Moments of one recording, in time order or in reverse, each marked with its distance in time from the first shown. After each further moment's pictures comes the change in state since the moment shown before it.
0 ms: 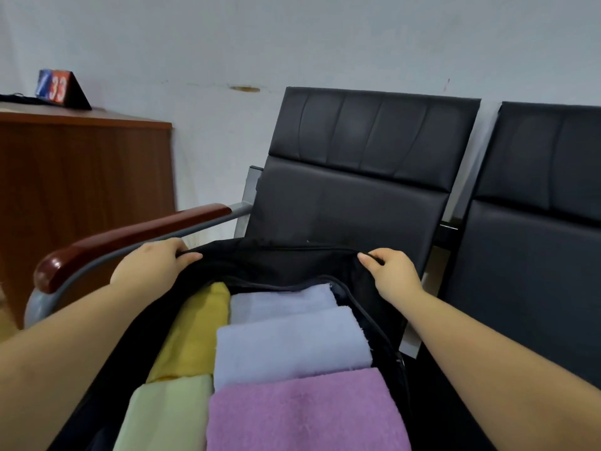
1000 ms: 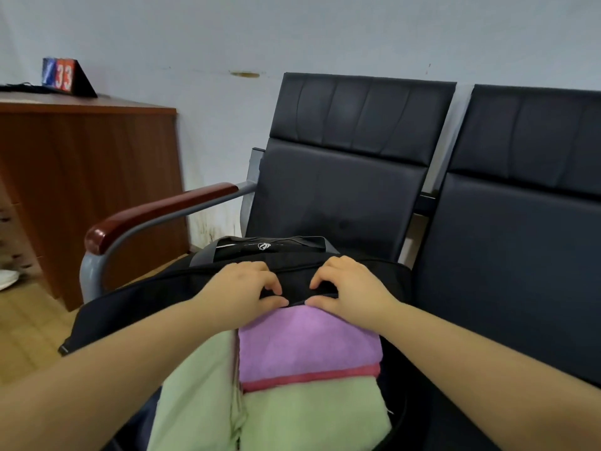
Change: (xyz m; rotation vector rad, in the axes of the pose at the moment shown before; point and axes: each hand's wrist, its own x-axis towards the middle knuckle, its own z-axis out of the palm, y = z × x) left_hand -0.135 0.077 -0.016 0.072 -0.290 0.580; right_hand -0.132 -0.035 -0.009 -0.401 -0.312 -0.602
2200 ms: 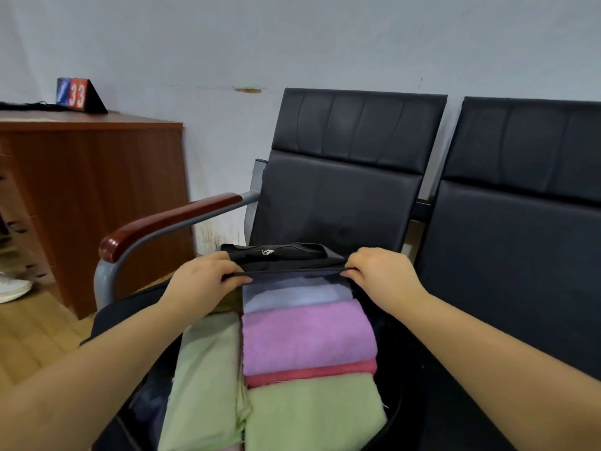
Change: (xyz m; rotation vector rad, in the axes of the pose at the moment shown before) left_hand -0.023 -0.035 -0.020 -0.018 0.313 -0.128; right_hand -0.011 0.013 -0.038 -0.362 0.208 0.034
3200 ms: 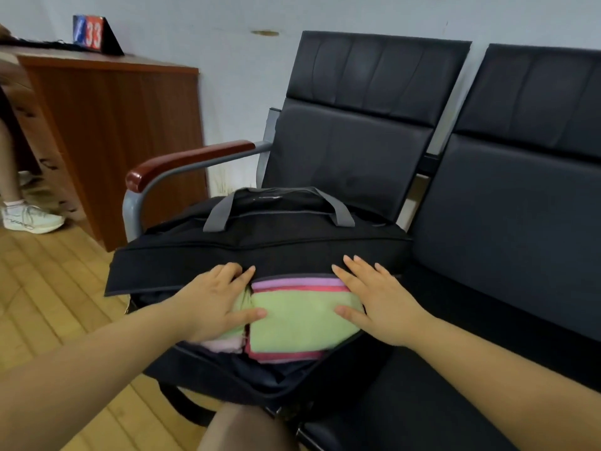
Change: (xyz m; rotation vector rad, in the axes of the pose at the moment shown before) left_hand -0.128 0.047 0.006 0.234 -0.641 0.048; right_hand -0.132 -0.035 0.009 0.168 -0.489 -0.124
